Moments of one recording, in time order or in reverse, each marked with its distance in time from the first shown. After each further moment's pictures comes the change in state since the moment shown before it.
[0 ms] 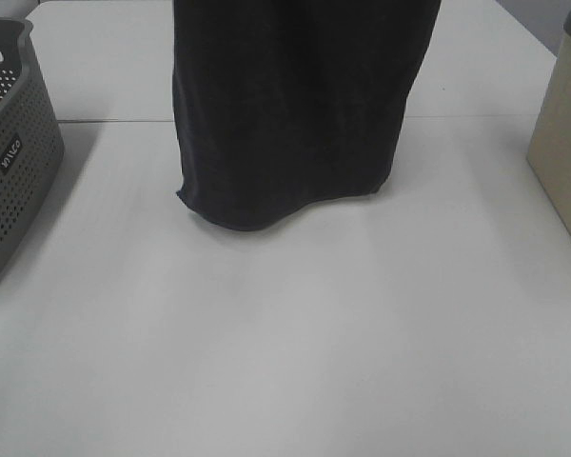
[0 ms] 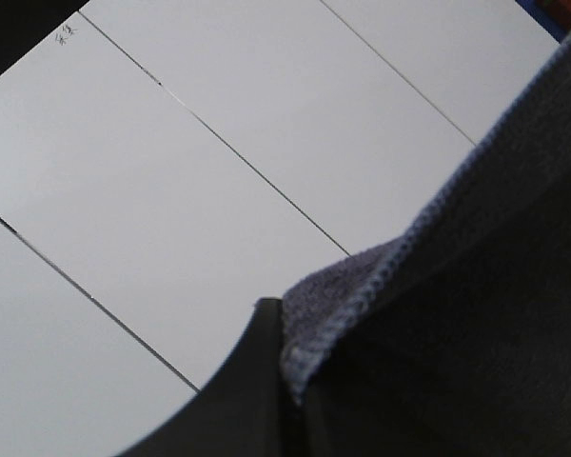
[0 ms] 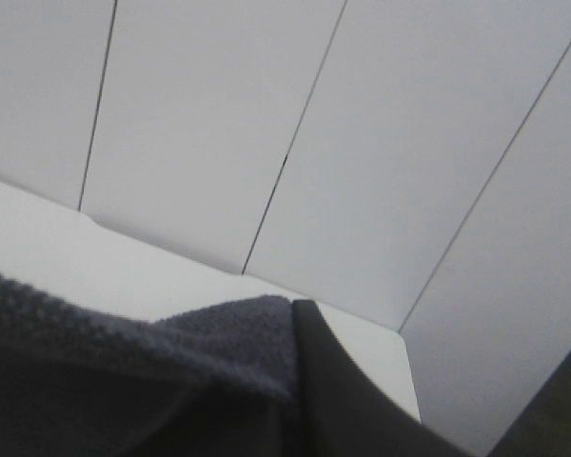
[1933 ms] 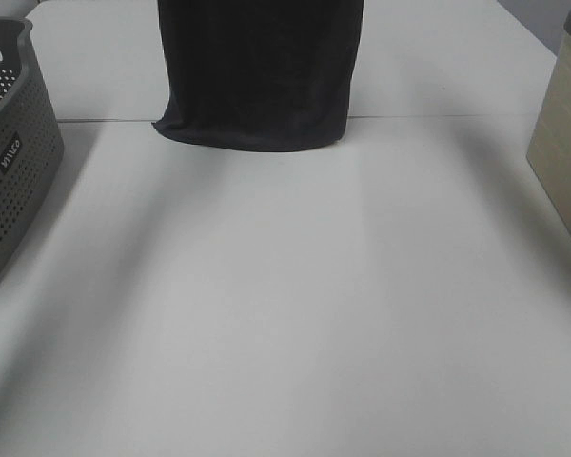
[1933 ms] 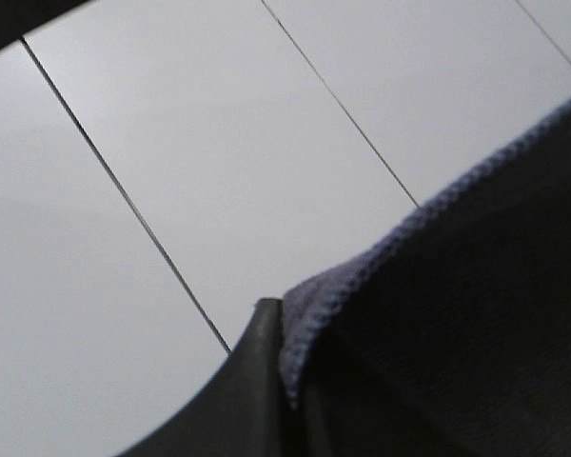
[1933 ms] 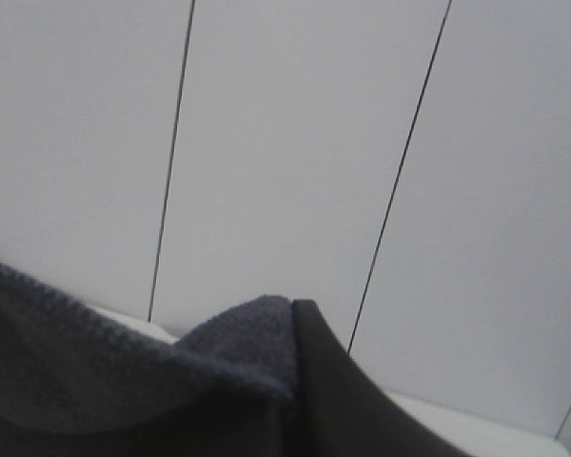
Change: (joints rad) left arm 0.239 0.639 -0.568 0.026 -0.255 -0.246; right arm -0.056 0.520 -0.372 0.118 -0.315 0.096
